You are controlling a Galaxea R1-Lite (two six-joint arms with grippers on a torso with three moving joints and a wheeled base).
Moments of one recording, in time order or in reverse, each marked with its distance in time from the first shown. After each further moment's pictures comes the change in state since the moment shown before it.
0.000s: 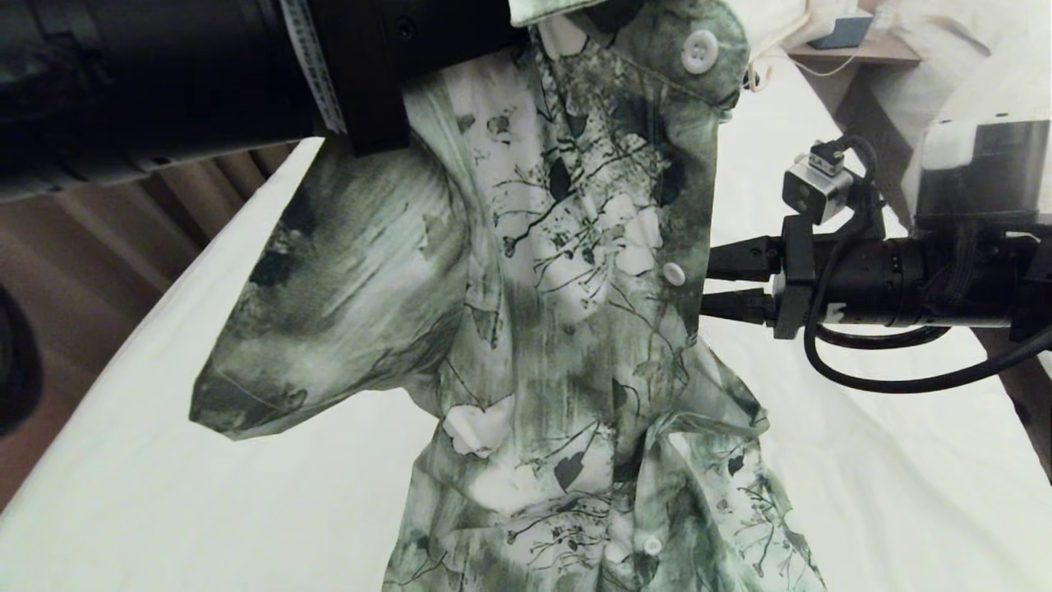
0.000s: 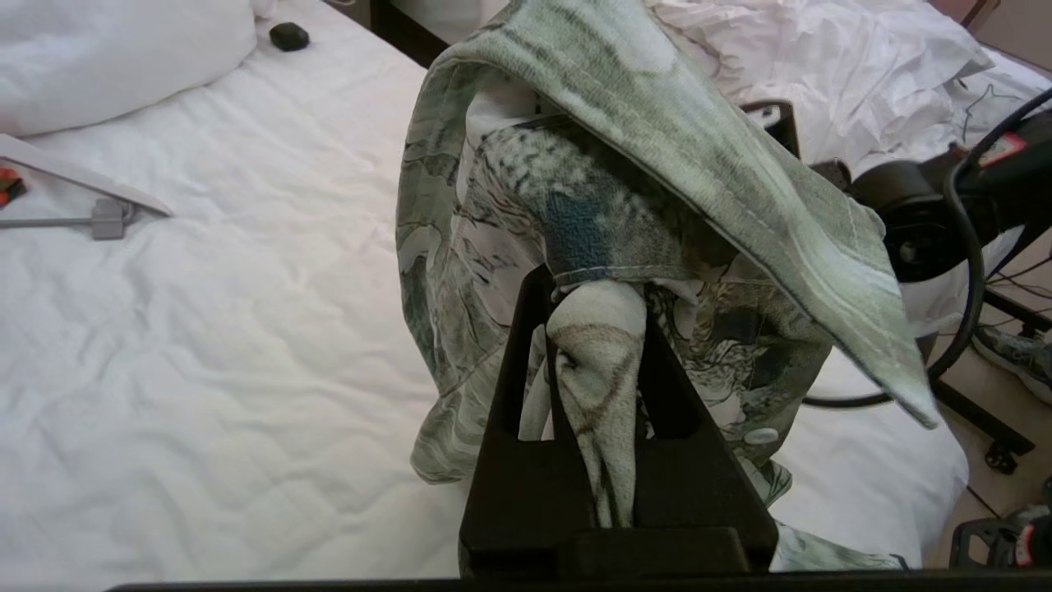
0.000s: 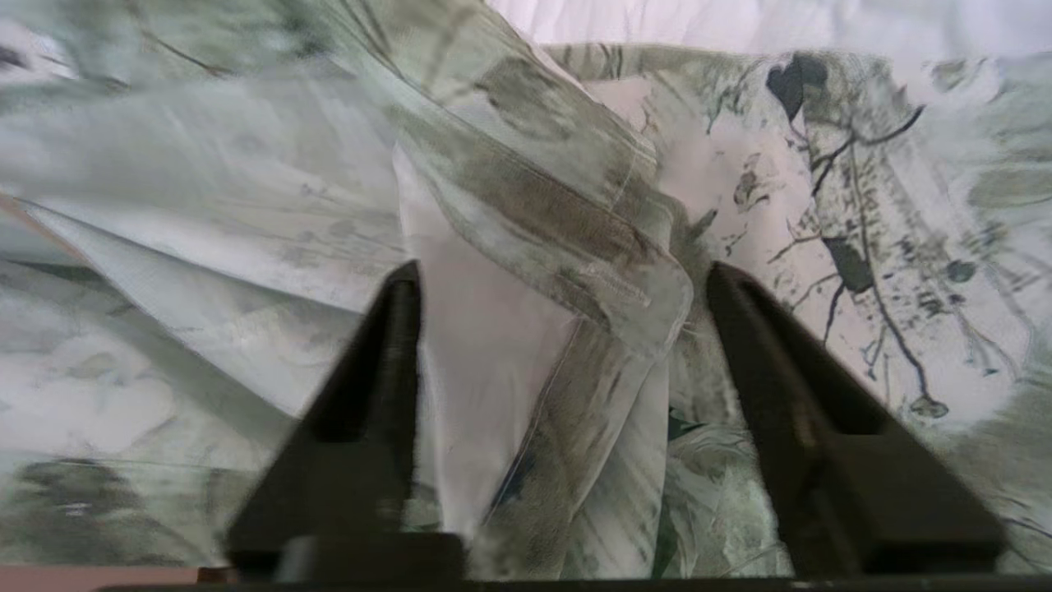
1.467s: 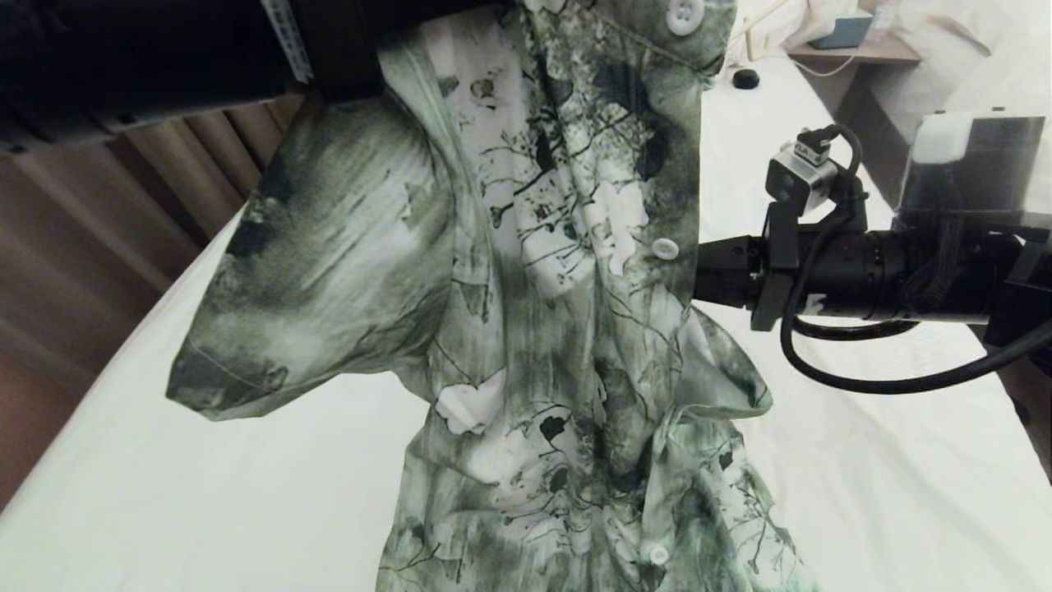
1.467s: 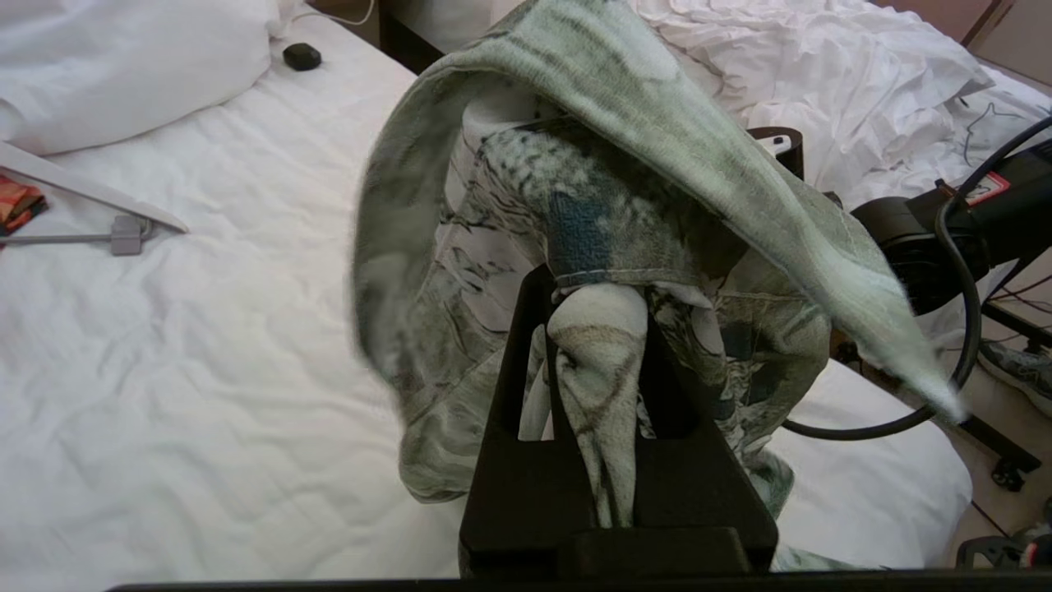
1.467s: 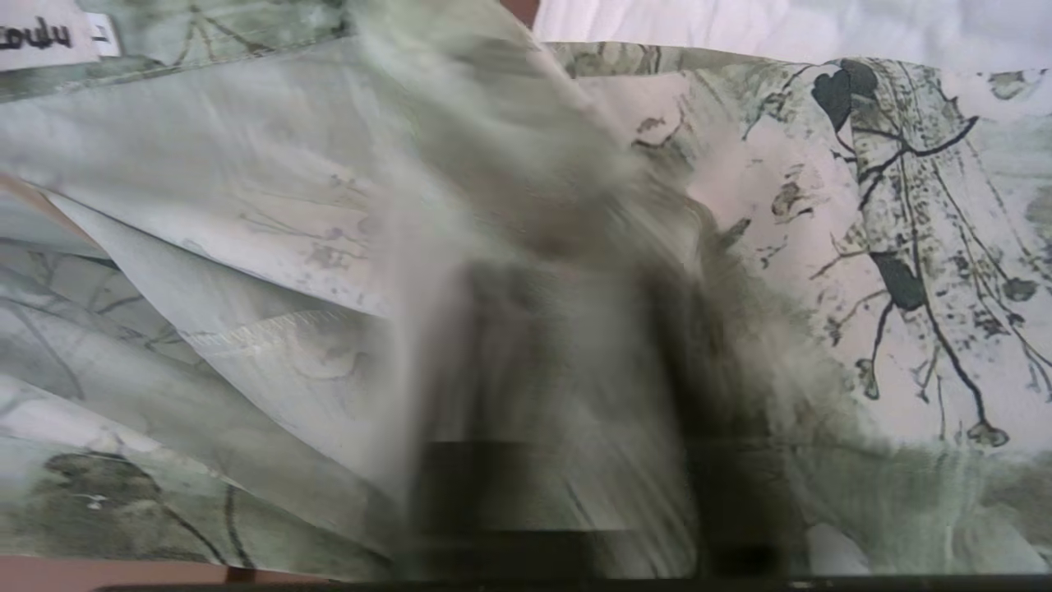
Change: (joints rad) left arm 0.006 0.000 -0.045 0.024 0.000 0.000; right arm 0.042 0.018 0.000 -0.116 0.002 0.082
